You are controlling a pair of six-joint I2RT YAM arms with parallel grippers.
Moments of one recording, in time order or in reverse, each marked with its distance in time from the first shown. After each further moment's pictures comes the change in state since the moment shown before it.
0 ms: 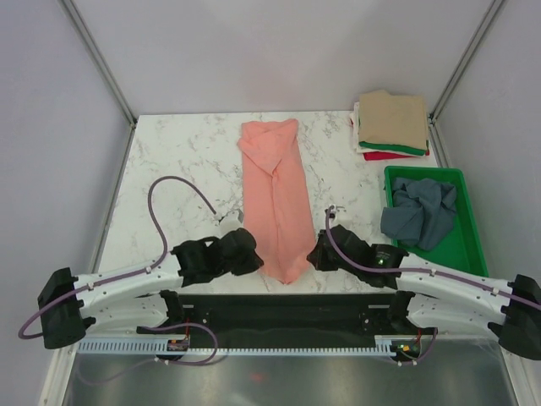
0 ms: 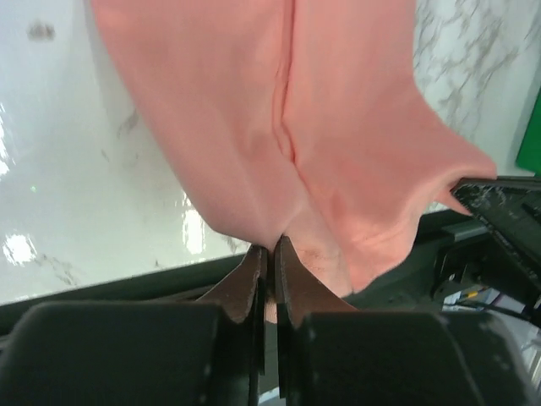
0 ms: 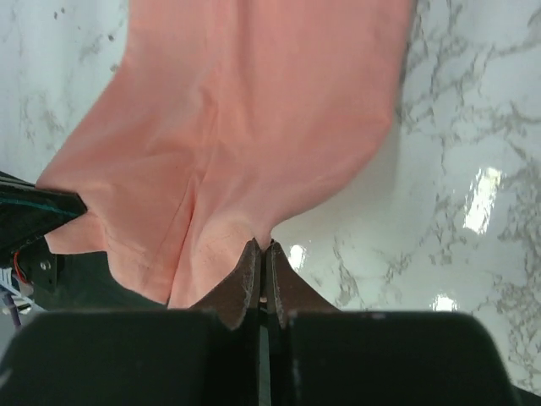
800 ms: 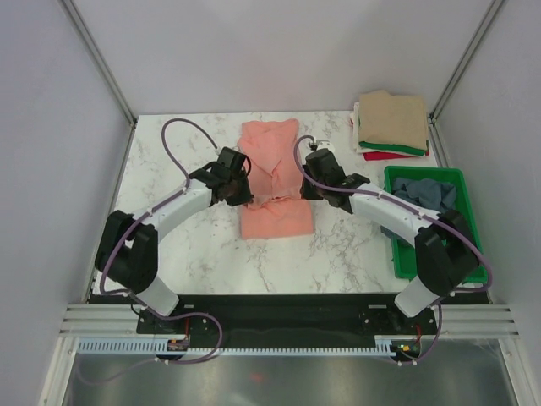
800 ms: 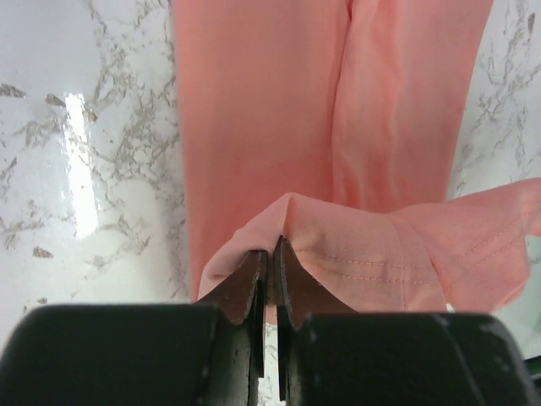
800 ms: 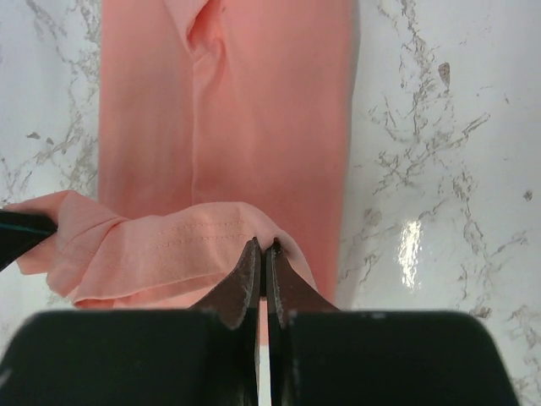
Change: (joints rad) left arm 0.628 0.580 0.506 0.045 0.246 0.560; right arm -0.416 0.652 0.584 0.109 -0.066 -0.381
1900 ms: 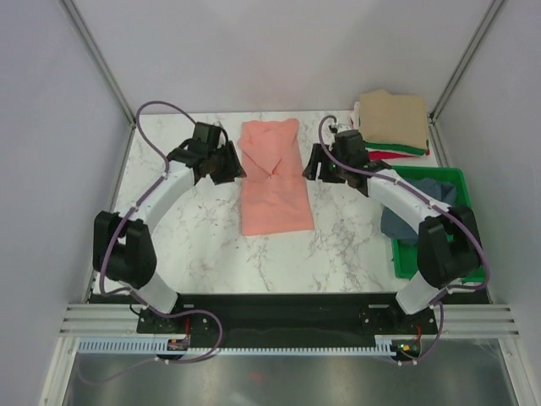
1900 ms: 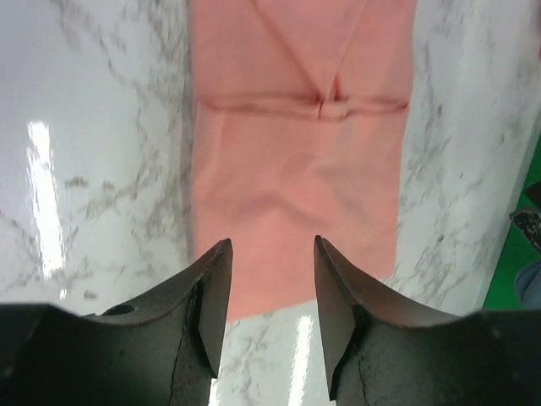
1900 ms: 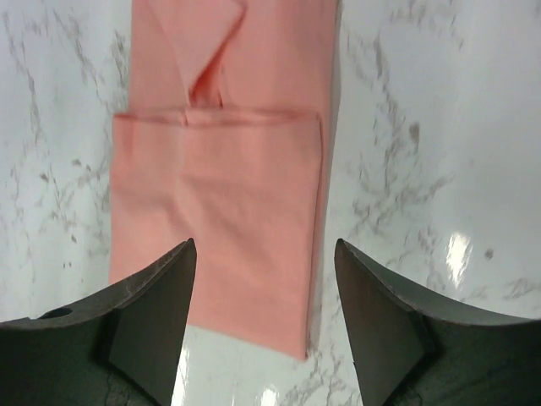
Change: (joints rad) left arm 0.187 0.121 0.324 -0.107 0.141 0.087; right arm -0.239 0.100 0.146 0.026 -0.266 -0.094
